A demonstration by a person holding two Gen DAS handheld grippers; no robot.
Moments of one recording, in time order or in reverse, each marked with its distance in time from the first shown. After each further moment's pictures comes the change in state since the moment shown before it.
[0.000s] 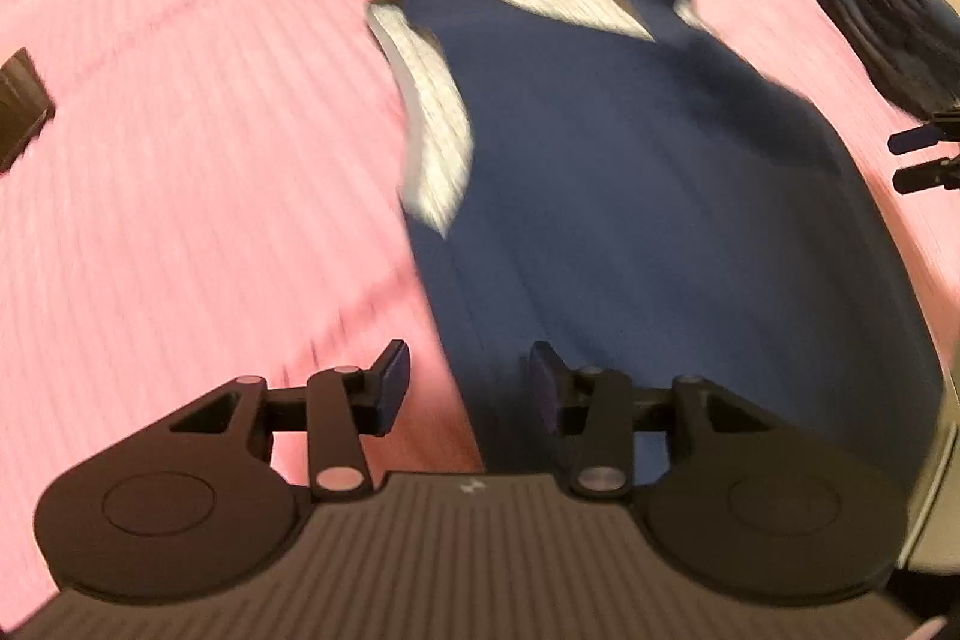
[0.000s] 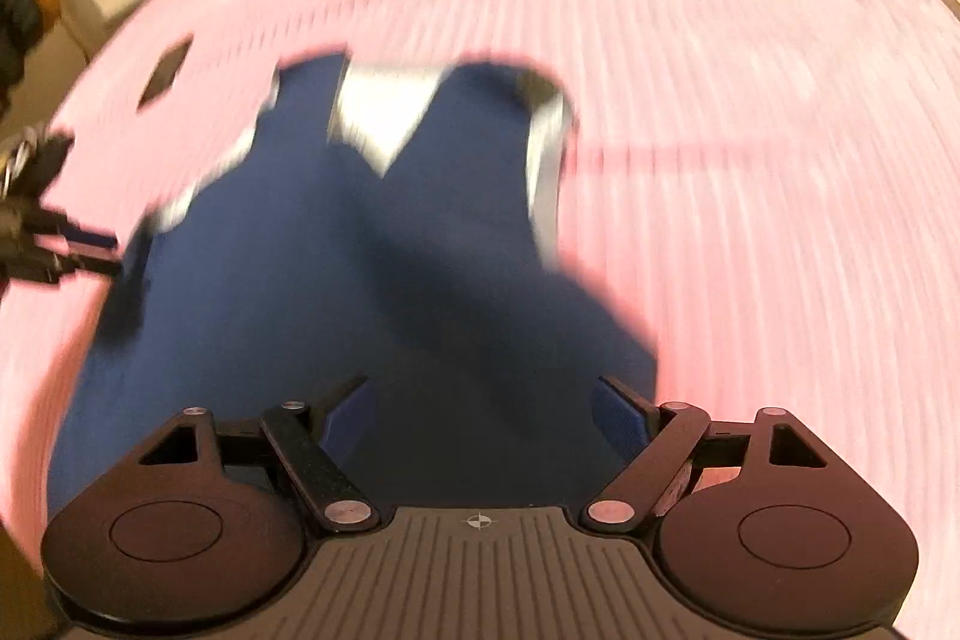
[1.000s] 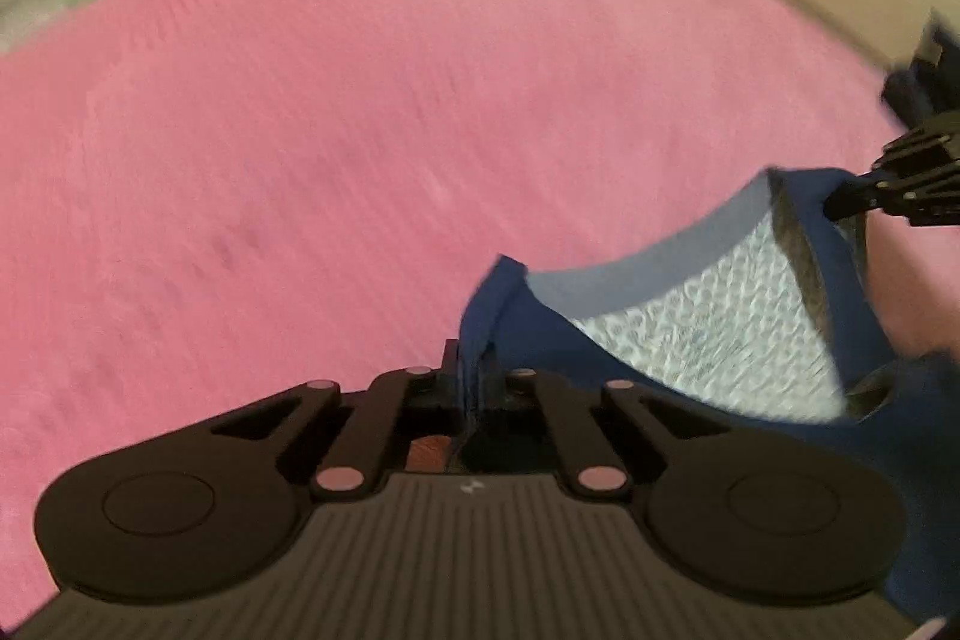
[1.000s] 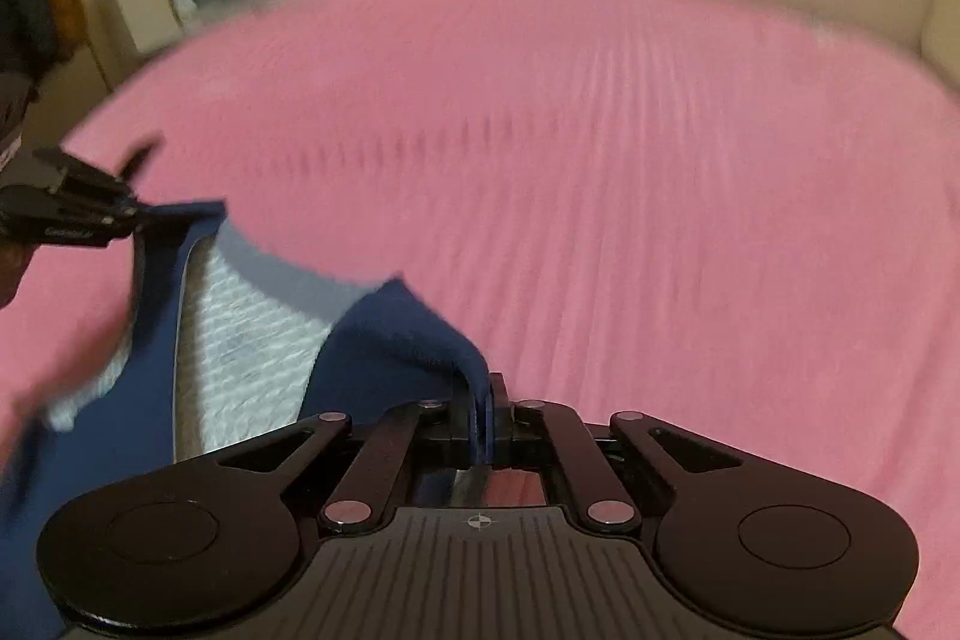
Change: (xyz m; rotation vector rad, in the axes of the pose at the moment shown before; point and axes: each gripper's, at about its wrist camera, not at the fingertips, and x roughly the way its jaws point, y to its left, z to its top) left arm 0.072 0.016 0.180 0.083 -0.238 0.018; right arm 0.058 -0.036 0.158 -0.223 -0.217 0.008
